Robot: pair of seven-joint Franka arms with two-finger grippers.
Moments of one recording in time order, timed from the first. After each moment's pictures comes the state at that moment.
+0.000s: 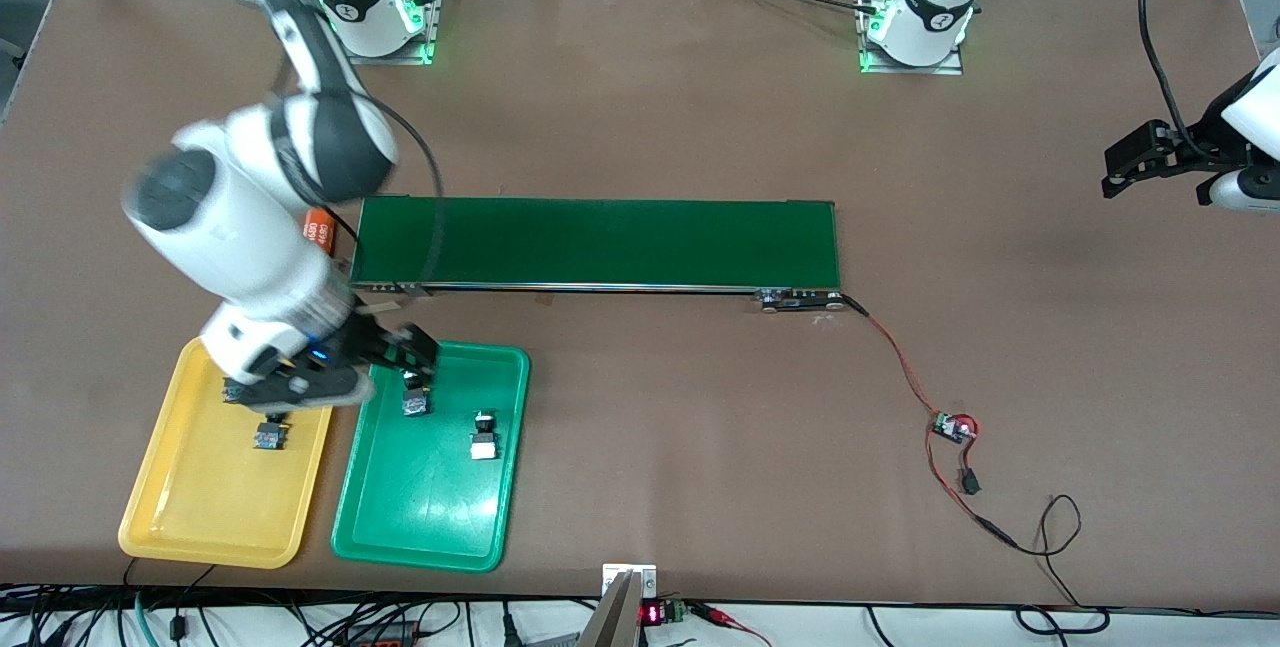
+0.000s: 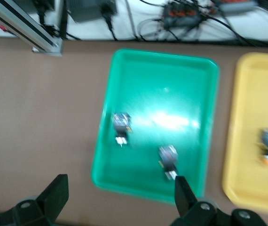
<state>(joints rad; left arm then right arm) 0.02 0.02 -0.02 -1.57 0.02 1.60 0.09 0.22 0.44 0.06 -1.38 0.01 2.04 0.22</state>
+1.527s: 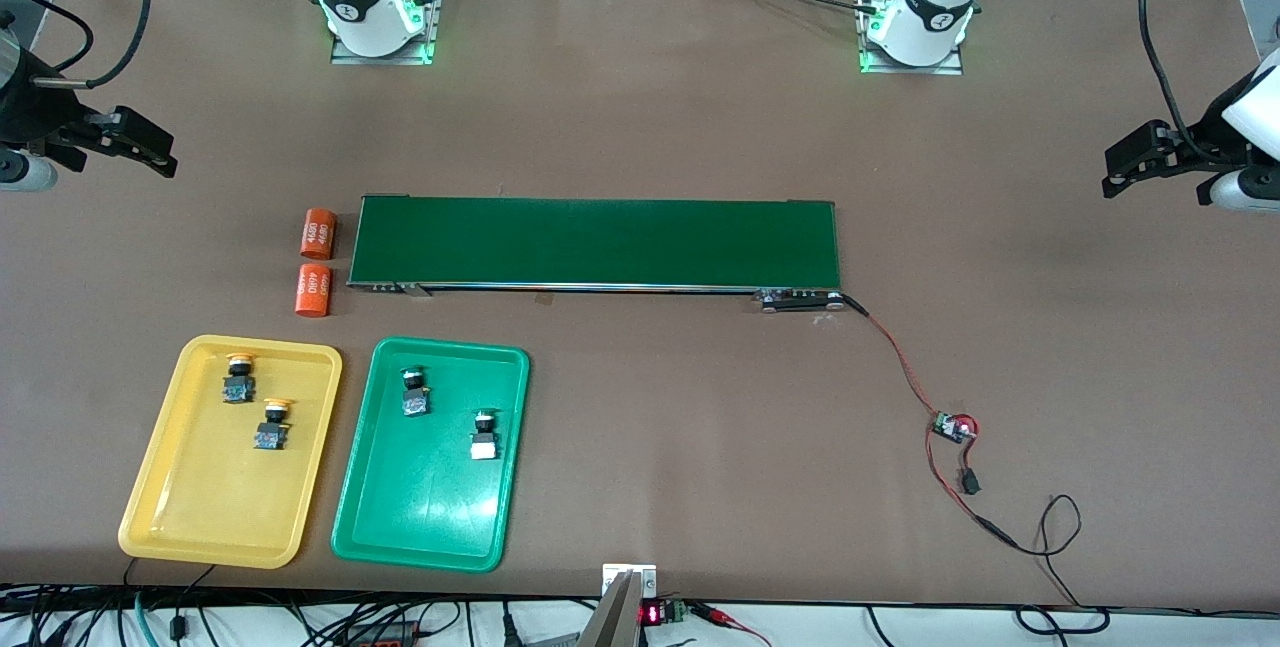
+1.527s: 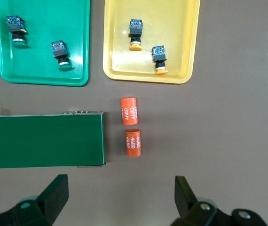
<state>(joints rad) 0.02 0.02 -0.02 -1.57 0.02 1.60 0.09 -0.04 -0.02 0.06 -1.64 -0.06 1.60 0.05</state>
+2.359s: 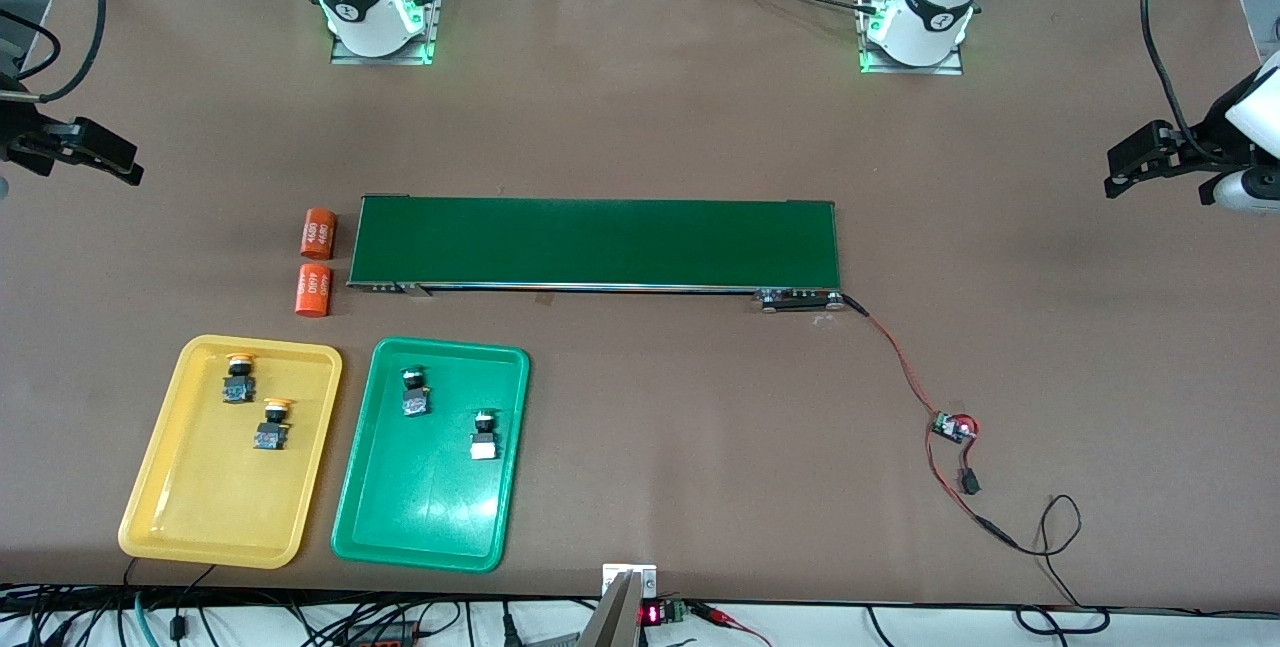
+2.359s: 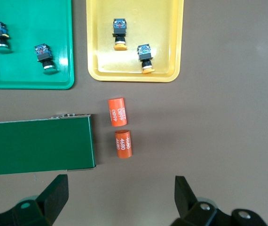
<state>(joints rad) 0.02 0.02 -0.02 -1.57 0.02 1.60 0.09 -0.10 0.01 0.05 -1.62 -0.06 1.60 0.03</state>
